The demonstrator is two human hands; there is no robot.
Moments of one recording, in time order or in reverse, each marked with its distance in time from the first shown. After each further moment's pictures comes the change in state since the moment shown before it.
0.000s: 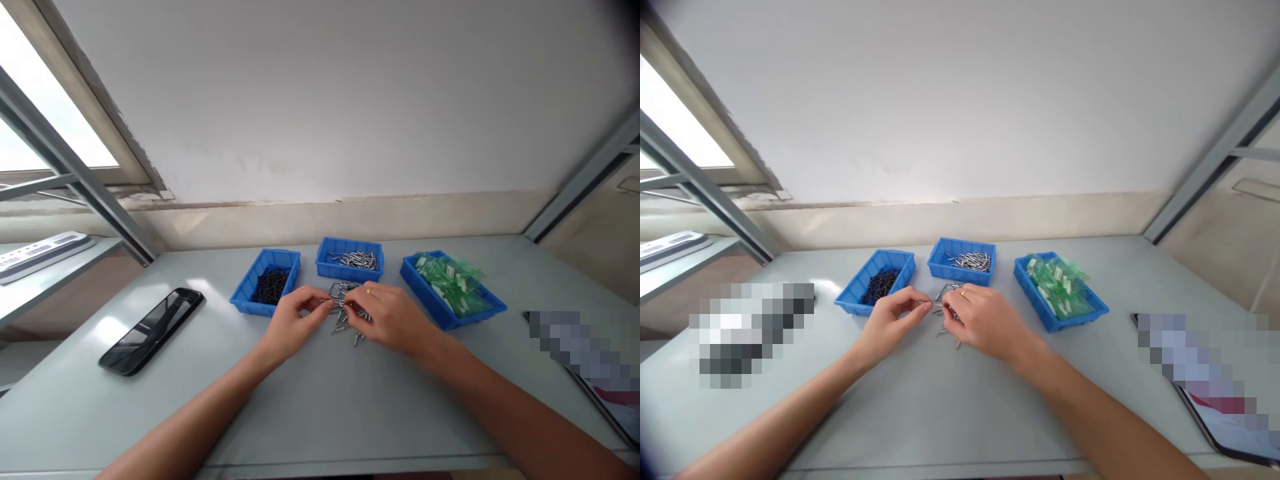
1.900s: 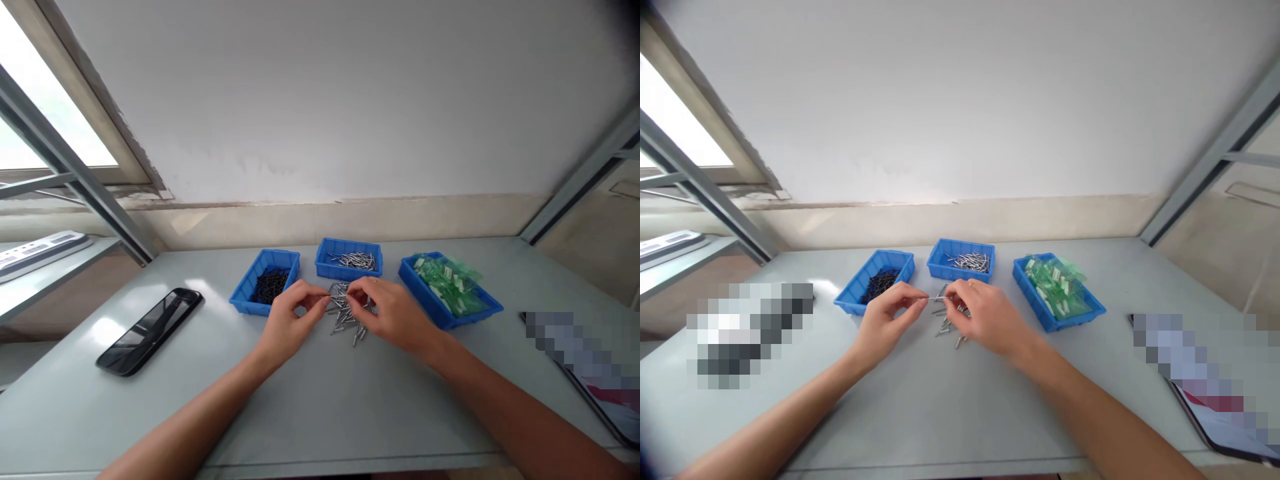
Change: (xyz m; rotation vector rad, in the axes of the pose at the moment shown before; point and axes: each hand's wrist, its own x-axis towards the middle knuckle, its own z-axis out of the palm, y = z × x) left_hand -0.003 -0.004 0.000 0.088 0.115 0.175; right_hand 0.002 -0.001 -0.007 0.216 -0.017 0.194
